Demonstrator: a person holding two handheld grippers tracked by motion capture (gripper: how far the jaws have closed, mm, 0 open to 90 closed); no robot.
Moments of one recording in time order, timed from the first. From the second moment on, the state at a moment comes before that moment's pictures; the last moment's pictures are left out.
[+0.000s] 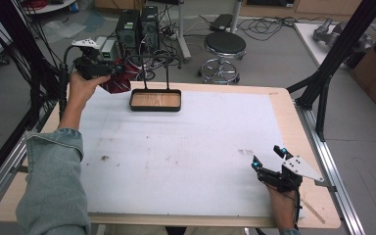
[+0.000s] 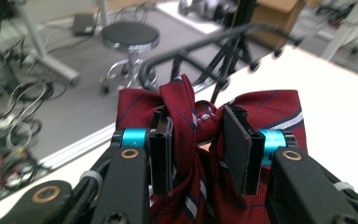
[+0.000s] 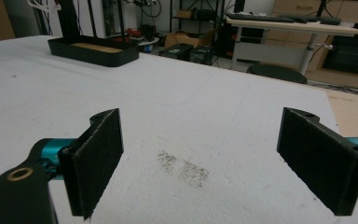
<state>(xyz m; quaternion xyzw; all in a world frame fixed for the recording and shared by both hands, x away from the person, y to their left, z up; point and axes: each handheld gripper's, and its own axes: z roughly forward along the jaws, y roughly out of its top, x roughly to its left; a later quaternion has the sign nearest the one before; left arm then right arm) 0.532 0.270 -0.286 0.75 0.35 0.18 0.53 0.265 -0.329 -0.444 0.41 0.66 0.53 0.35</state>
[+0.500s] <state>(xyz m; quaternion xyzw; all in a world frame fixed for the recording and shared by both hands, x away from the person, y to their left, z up) 0.552 0.255 -0.275 0.74 0.35 0.19 0.54 0.265 -0.329 -0.444 0.41 0.66 0.53 0.35</state>
